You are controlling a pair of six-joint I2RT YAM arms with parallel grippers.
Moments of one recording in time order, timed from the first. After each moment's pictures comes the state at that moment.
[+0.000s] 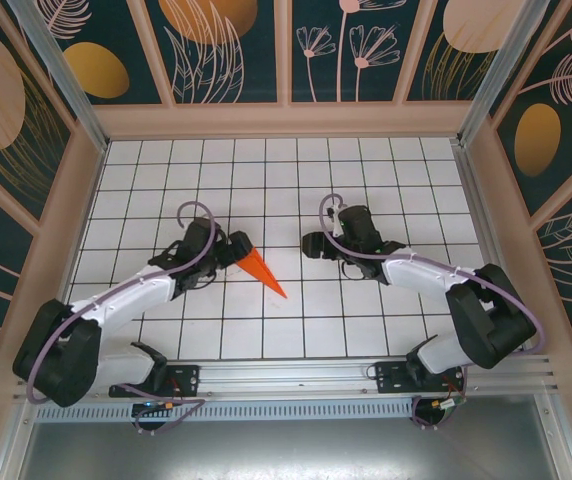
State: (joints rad) left arm -0.54 1.29 0.63 -0.16 -0.03 -0.93; right arm 0.58 1.44 0.69 0.04 -0.15 0.46
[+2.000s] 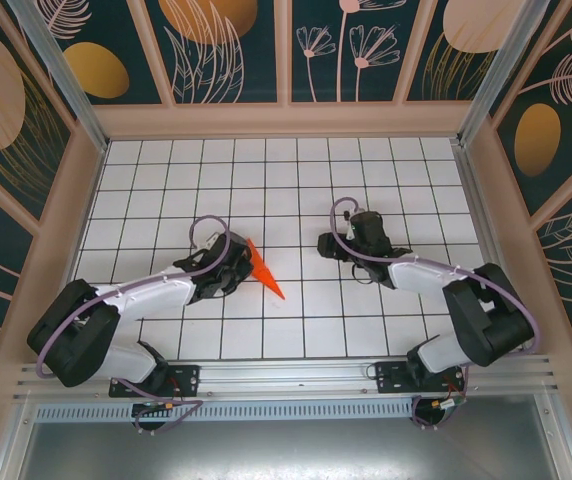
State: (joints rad) left arm -0.71 1.39 0.64 -0.14 -0.12 -1.30; right arm 0.49 1.43 0.60 0.13 -0.09 0.49
